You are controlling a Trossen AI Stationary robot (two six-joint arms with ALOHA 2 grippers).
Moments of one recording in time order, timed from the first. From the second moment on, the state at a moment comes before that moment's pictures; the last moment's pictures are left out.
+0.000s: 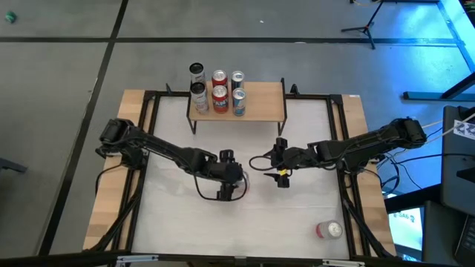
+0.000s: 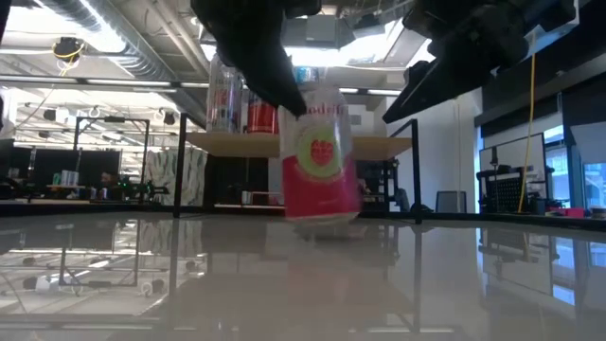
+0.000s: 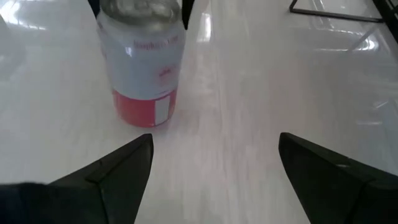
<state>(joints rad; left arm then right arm) -0.24 1.75 1.30 -0.51 -0.23 -0.15 0.19 1.30 0.77 -0.18 0.19 0.02</state>
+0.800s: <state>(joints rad) -0.27 1.66 1.30 -0.63 -0.28 -0.17 0.19 1.30 0.77 -0.14 0.19 0.03</state>
